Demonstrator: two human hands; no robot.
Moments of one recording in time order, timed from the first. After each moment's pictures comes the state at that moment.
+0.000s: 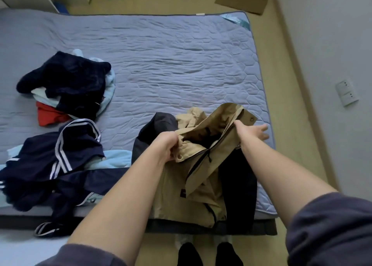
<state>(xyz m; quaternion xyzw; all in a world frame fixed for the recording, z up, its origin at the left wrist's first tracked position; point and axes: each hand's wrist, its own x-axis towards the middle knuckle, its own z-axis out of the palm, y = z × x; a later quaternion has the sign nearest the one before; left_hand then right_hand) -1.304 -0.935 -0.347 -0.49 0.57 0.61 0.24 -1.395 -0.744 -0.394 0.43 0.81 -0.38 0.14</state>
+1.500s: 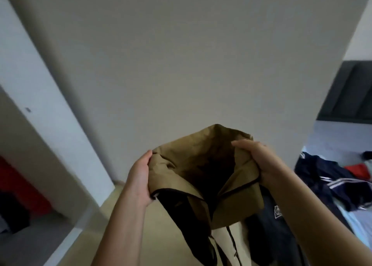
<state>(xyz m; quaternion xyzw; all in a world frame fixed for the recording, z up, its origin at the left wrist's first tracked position) -0.576 -0.509 -0.031 -0.60 0.03 0.45 -0.66 -0.795 -0.653 -0.009 -0.48 0.40 -0.31 0.72</state>
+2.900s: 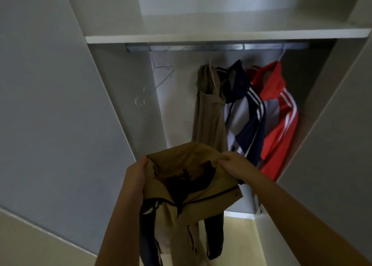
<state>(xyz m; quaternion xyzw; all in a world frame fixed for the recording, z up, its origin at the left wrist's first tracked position) -0.068 0.049 -0.094 -0.56 -0.46 -0.14 -0.68 0.075 -0.166 -0.124 -0.91 -0.15 0.22 0.33</state>
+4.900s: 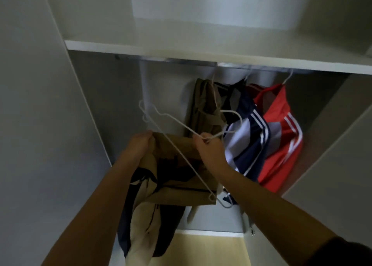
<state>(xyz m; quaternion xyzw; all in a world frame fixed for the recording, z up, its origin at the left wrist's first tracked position) 0.081 0.144 -0.036 -0.71 -0.33 -0.06 -0.62 0.159 -0.026 -0.099 -0.80 -0.14 -0.01 0.58</state>
